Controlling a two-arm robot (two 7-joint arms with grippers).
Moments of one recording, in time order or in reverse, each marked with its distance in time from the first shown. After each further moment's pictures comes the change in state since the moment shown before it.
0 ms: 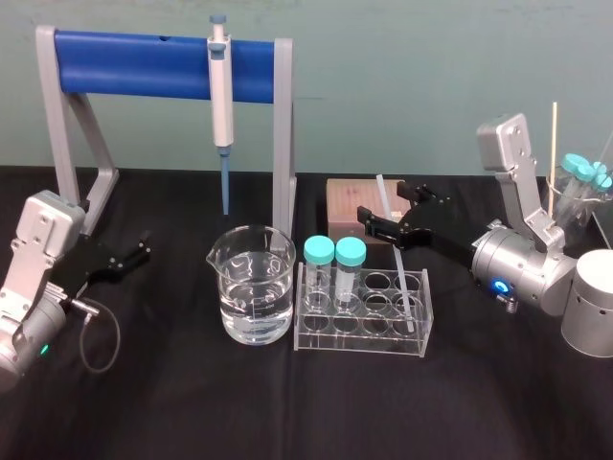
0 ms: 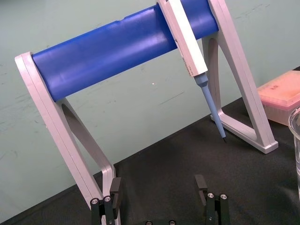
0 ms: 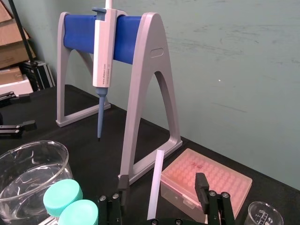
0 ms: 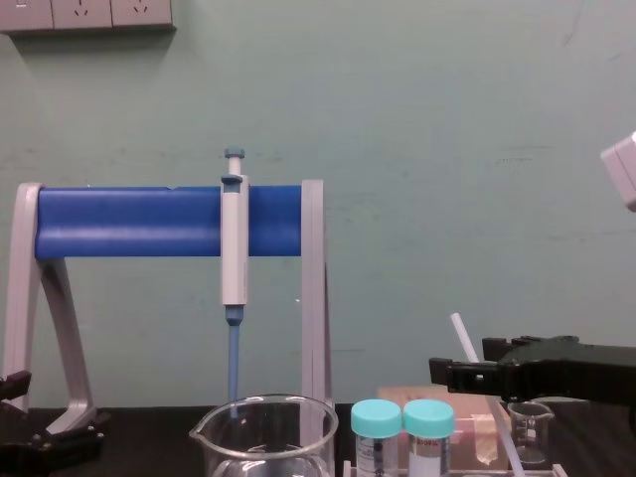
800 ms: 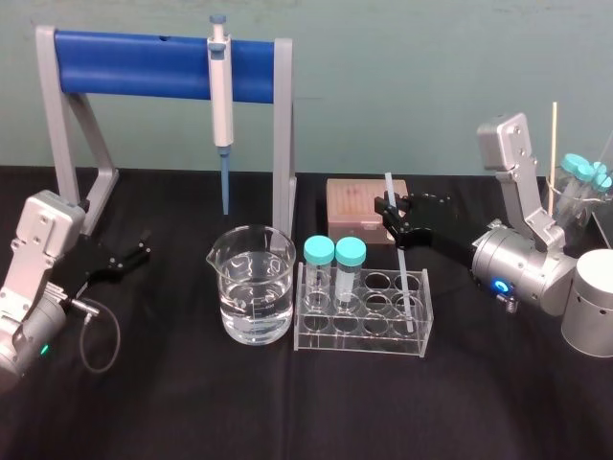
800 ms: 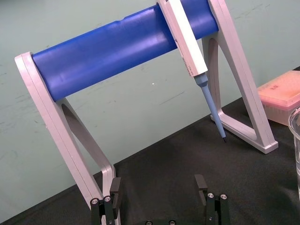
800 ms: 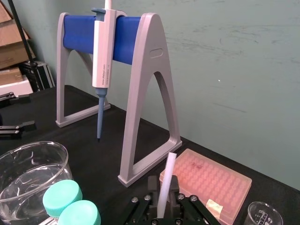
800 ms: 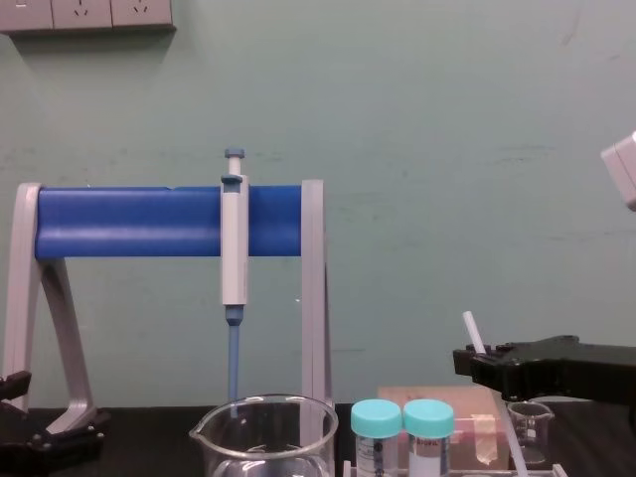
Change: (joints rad) left arm 0.000 0.000 0.000 0.000 0.000 0.000 0.000; right arm 0.001 -0.001 0.001 0.001 0.001 0.000 0.000
